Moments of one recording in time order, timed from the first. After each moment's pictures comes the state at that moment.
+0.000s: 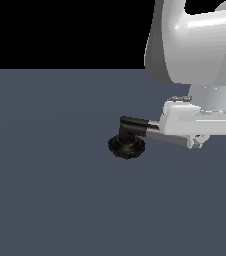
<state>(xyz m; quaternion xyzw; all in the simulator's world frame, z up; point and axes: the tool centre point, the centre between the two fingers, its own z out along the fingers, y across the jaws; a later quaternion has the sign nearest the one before) -0.111 -0.219 0.105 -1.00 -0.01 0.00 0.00</state>
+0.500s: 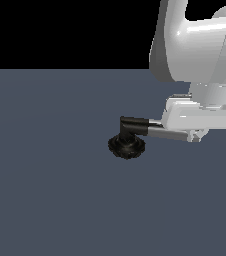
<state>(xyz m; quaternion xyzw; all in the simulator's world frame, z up) -0.081 -0.235 0.106 -1.00 -0.02 0.00 0.00</state>
